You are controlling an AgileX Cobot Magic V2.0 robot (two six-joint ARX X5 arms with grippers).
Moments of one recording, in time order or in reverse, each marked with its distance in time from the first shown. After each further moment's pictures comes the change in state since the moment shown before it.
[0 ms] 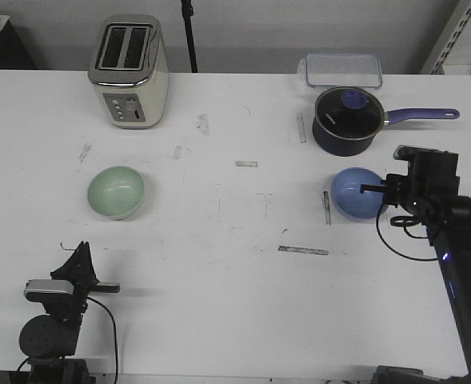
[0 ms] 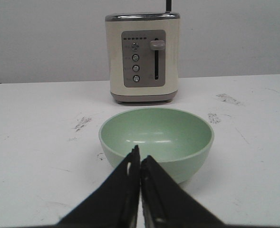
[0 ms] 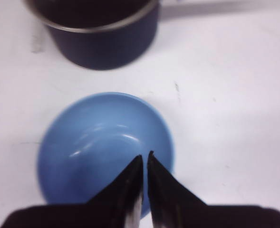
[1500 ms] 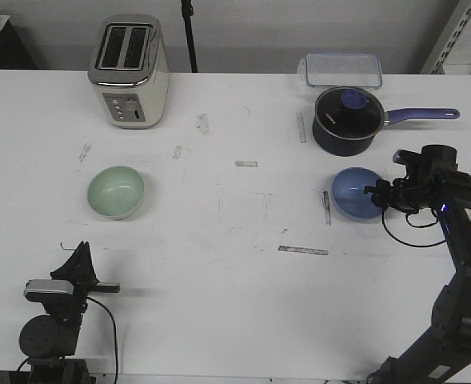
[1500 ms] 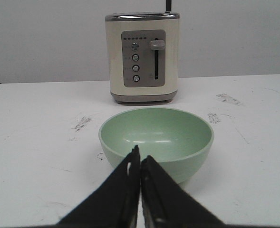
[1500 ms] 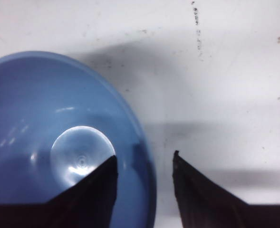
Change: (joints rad) left arm 0.000 0.000 0.000 0.000 0.000 0.000; right arm -0.156 0.381 0.092 -0.049 -0.304 -0.114
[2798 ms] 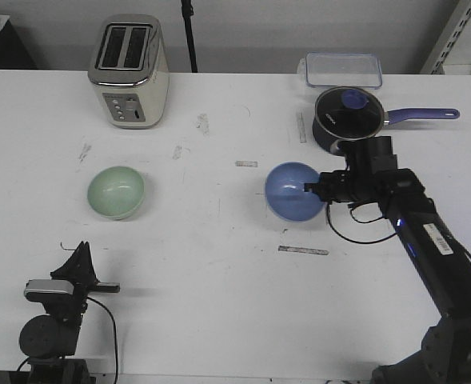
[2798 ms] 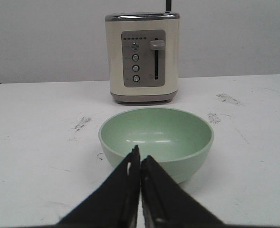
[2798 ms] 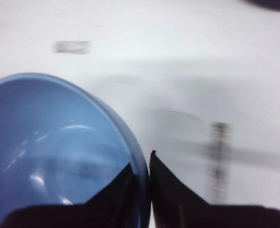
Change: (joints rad) left arm 0.000 0.000 0.000 0.000 0.000 0.000; right arm 0.383 -0.150 0.000 0.038 -0.080 0.211
